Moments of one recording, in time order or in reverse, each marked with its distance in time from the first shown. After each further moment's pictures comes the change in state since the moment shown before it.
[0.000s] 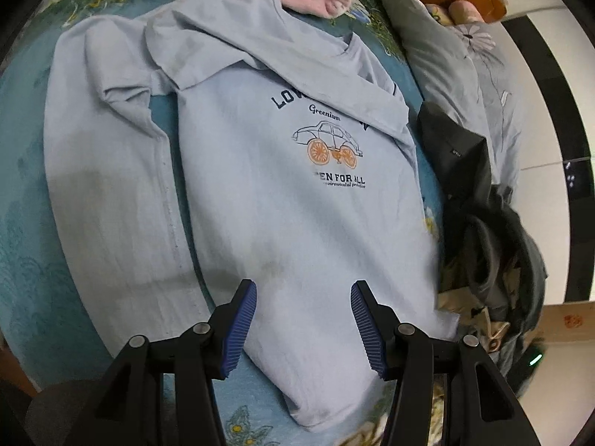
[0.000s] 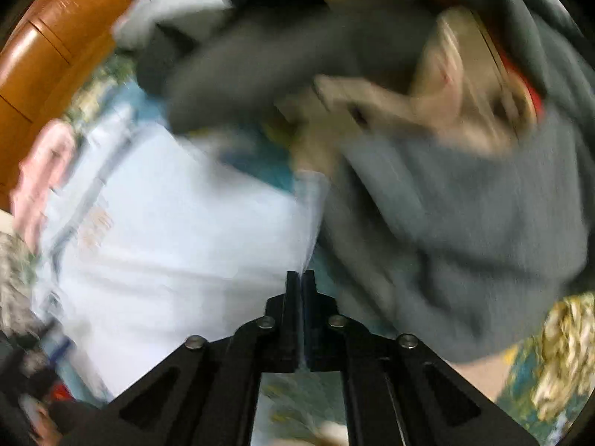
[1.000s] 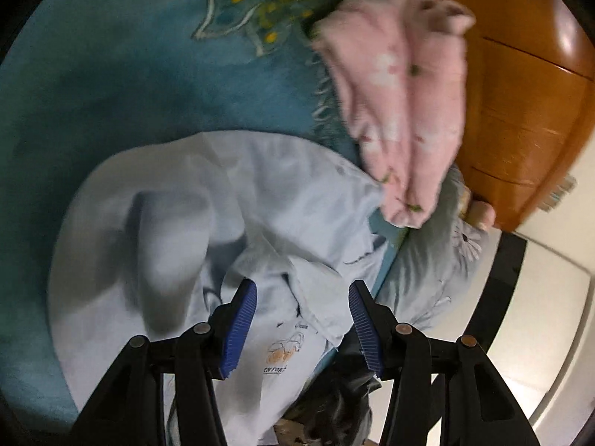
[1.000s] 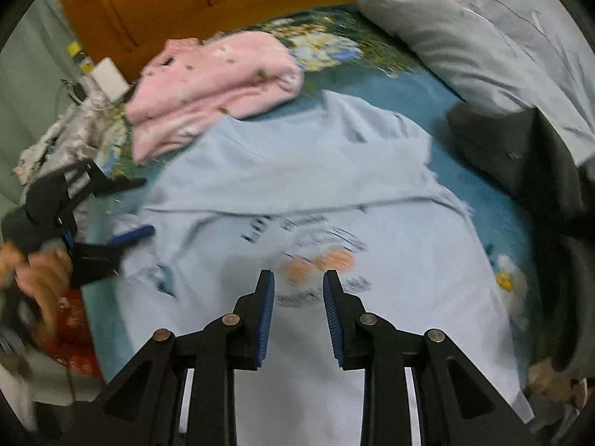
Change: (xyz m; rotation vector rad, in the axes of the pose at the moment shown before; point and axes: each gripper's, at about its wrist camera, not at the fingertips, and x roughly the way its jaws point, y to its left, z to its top) left arm -0.009 0.144 0.168 -0.738 -0.071 -0.372; right arm -0.016 0.294 0.030 -0.634 -0.056 0.257
